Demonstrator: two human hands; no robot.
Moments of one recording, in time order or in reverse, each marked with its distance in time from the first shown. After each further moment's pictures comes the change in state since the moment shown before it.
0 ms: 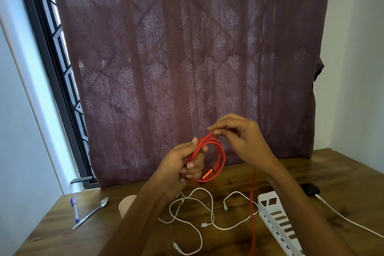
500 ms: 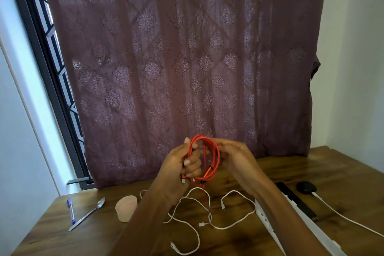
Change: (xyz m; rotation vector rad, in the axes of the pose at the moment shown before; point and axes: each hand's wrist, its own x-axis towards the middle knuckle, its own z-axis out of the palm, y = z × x) left_hand 0.008 -0.016 0.002 -0.255 0.086 0.040; right_hand -0.035 0.014 0.025 0.608 0.061 0.636
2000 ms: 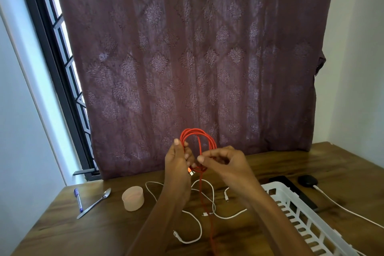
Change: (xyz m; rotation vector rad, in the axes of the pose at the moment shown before) left_hand -0.005 -0.023 -0.023 0.218 0.443 0.327; right_hand -0.034 0.011 0.040 -0.281 0.152 -0.002
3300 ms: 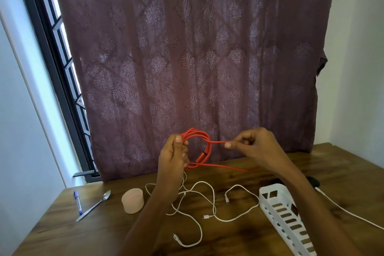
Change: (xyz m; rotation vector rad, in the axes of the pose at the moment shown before) left_hand 0.010 0.009 -0.015 0.382 -0.145 0.273; right_hand 0.040 -0.014 -0.071 -0.474 -0.055 -0.252
